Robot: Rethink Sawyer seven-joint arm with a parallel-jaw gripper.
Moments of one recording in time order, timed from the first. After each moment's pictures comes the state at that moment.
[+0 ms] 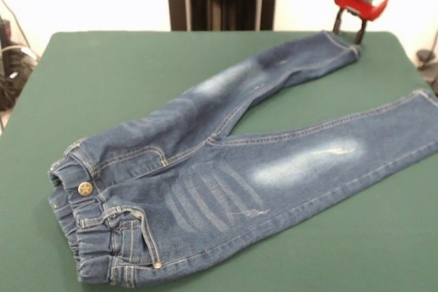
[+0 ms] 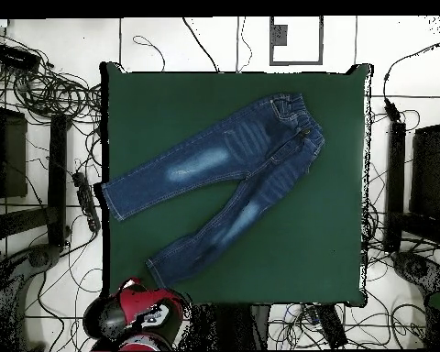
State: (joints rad) arm 0.36 -0.46 -0.02 2.15 0.11 0.02 2.75
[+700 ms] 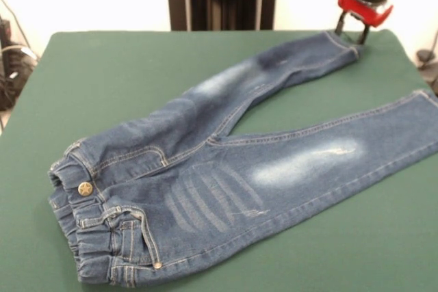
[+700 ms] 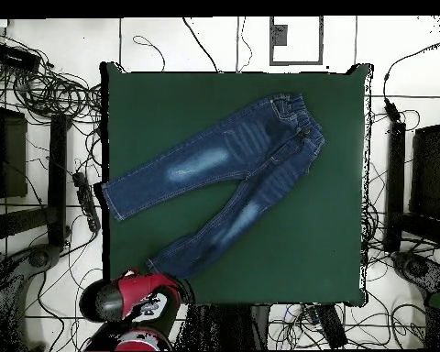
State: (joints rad) arm 0.37 -0.46 -0.04 2.05 0.13 0.20 2.75
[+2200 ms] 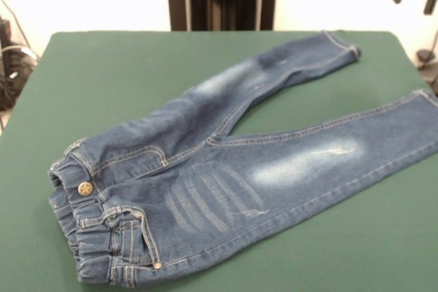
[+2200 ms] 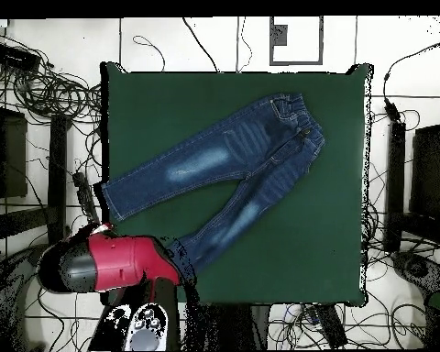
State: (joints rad) arm 0.31 -0.77 -0.06 1.88 0.15 0.49 2.75
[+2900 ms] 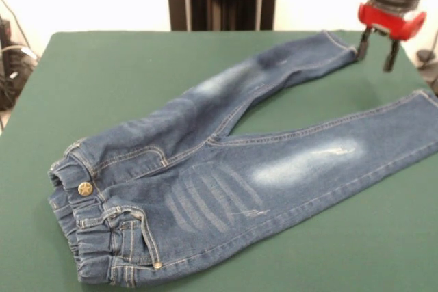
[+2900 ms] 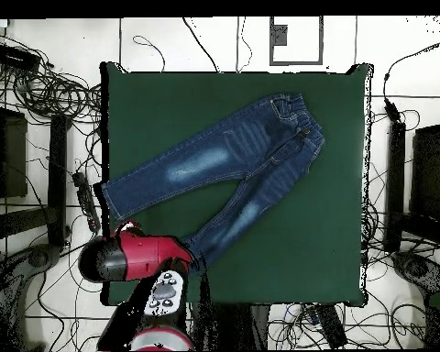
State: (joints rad) arm 0.29 -0.53 -0.06 1.88 0.13 0.22 2.75
